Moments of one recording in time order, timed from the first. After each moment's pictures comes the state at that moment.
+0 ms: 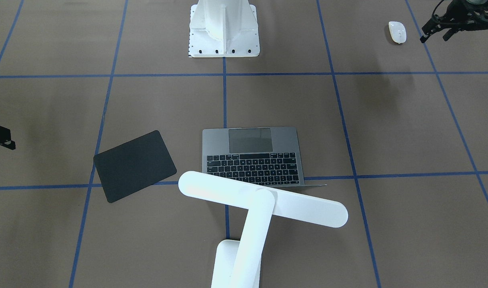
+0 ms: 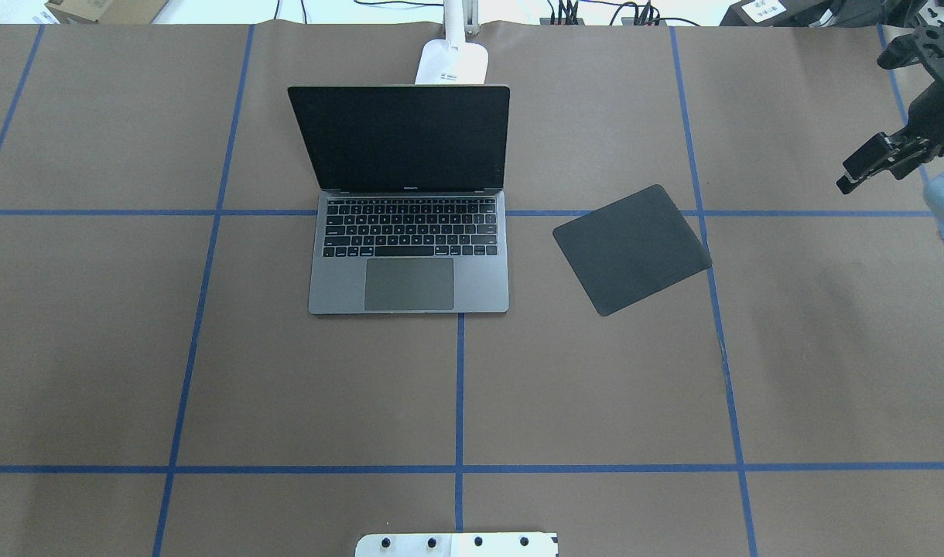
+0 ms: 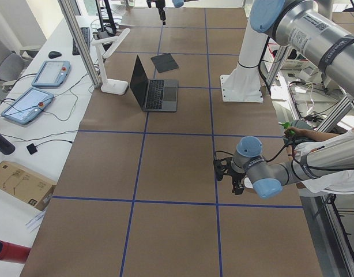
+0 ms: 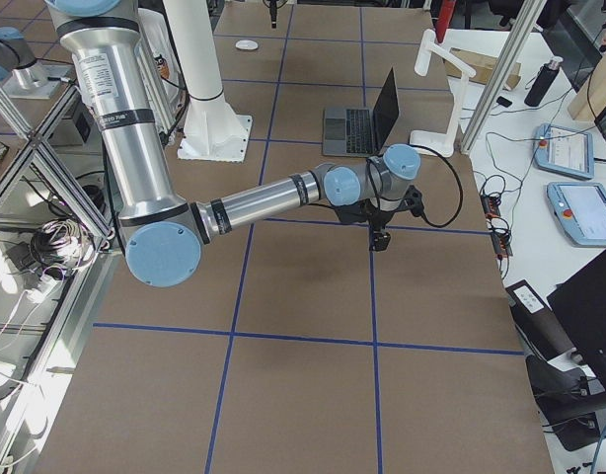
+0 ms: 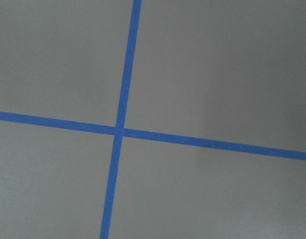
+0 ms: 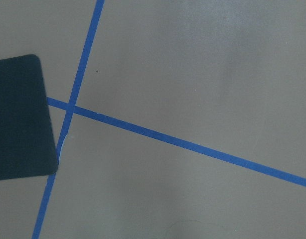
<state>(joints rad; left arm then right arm) -0.42 -0.73 -1.87 -2.88 -1.88 -1.38 1.23 -1.33 1.65 -1.64 2.38 0.12</state>
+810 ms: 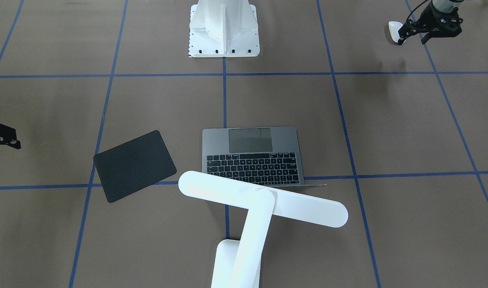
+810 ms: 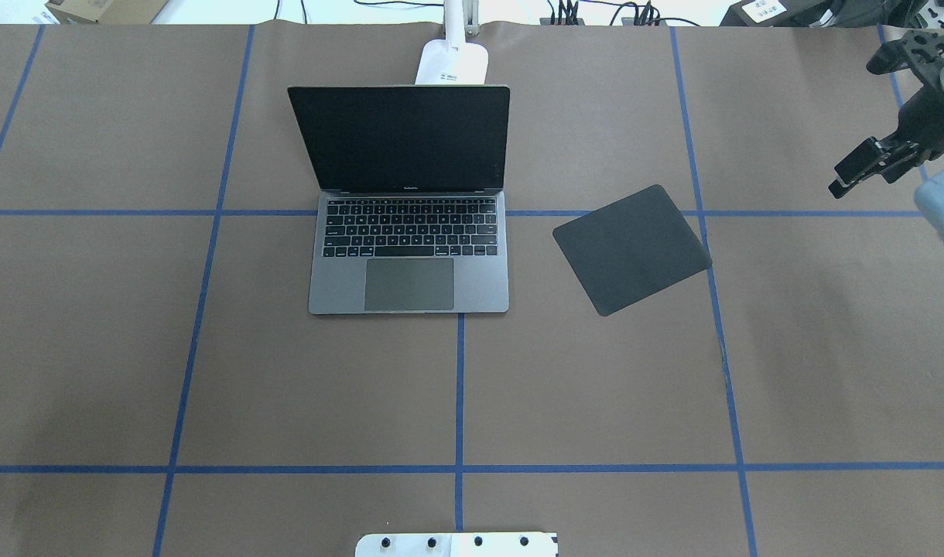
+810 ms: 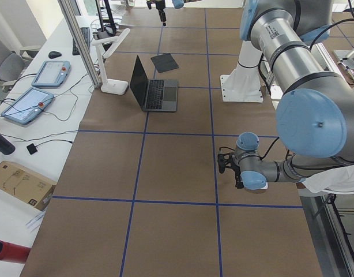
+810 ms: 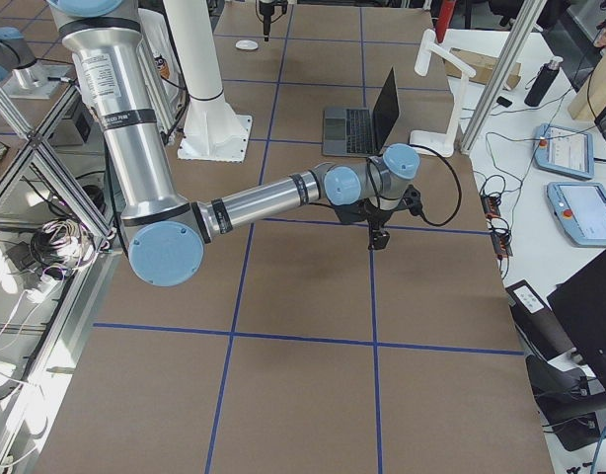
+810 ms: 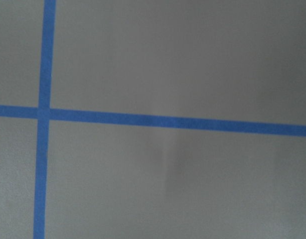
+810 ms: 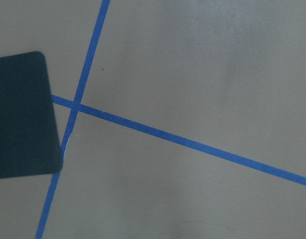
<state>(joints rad) -0.02 -0.74 -1.87 -2.89 -1.65 -1.56 1.21 -1.32 1.65 -1.64 2.38 0.12</state>
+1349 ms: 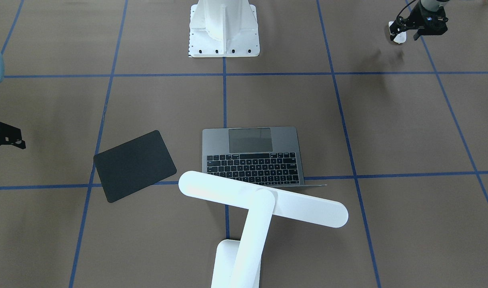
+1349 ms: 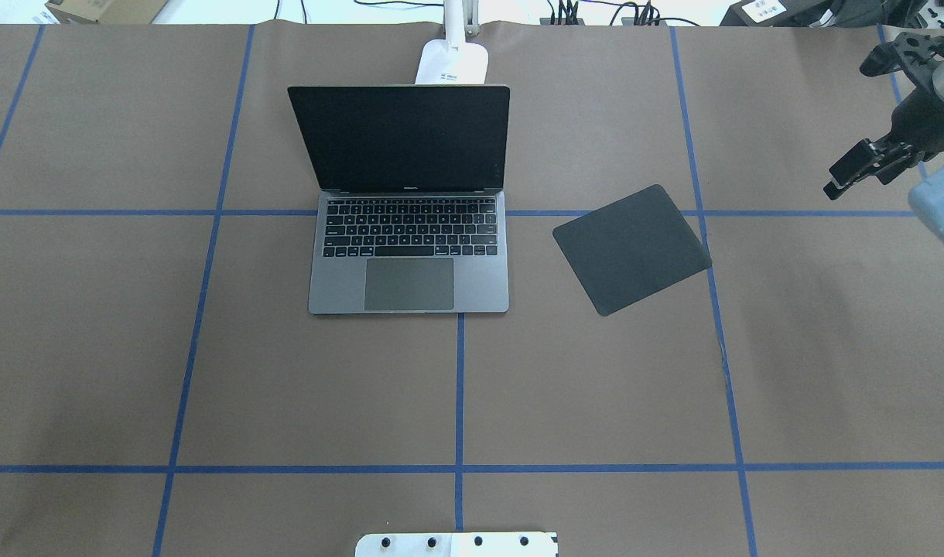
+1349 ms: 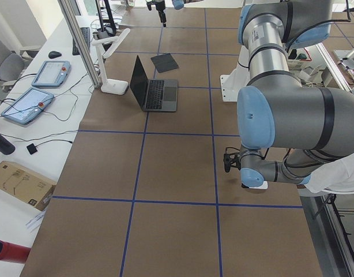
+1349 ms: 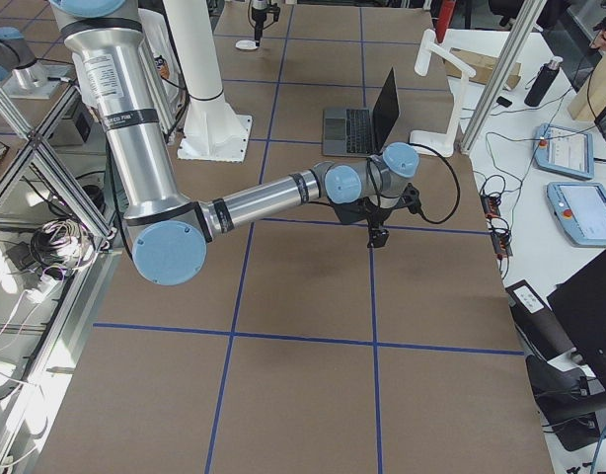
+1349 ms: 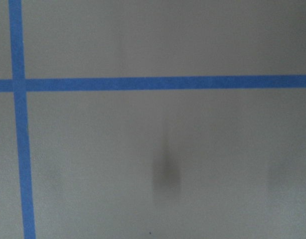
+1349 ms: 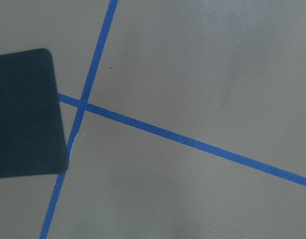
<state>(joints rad) 0.24 -0.72 -1.87 -2.89 -1.51 -1.73 1.20 -1.31 1.64 -1.64 2.38 0.12</state>
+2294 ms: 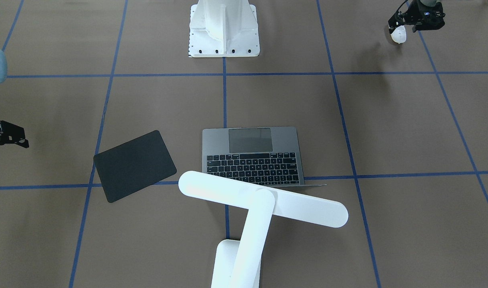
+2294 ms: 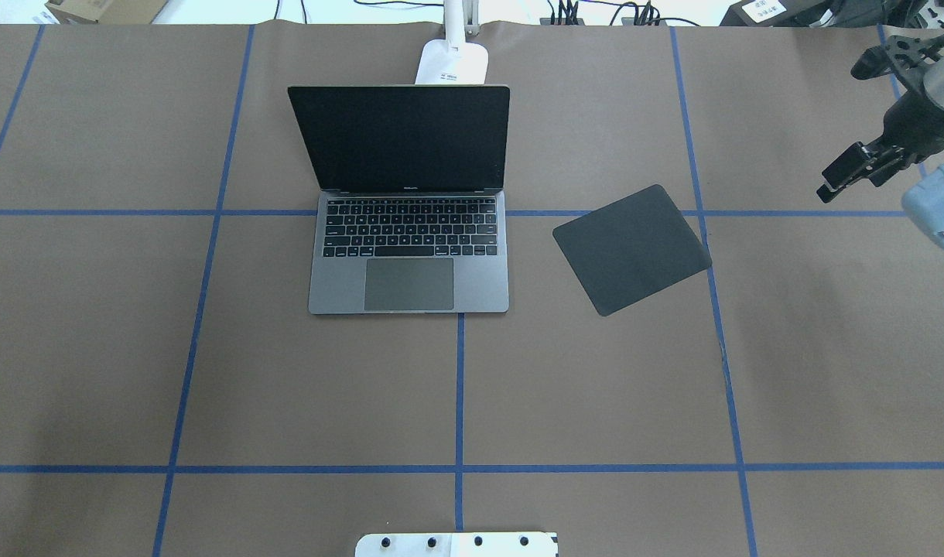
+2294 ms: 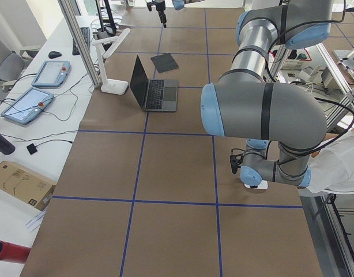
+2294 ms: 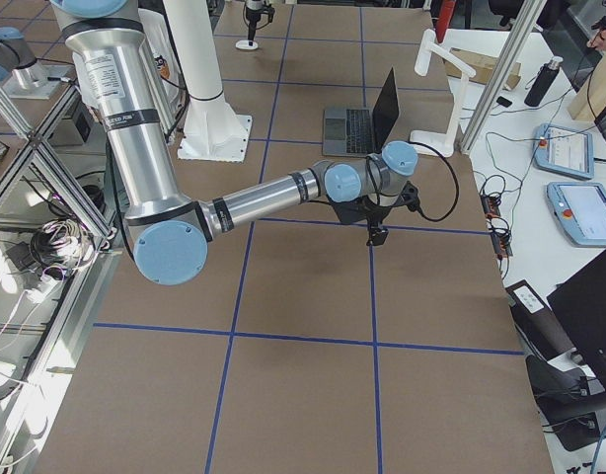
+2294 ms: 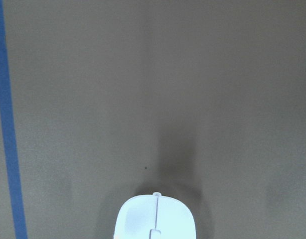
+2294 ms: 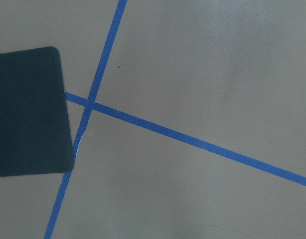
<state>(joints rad) 0.47 -0.66 -1.87 -2.93 -1.42 -1.93 1.19 -1.31 1.65 -1.64 2.38 0.12</state>
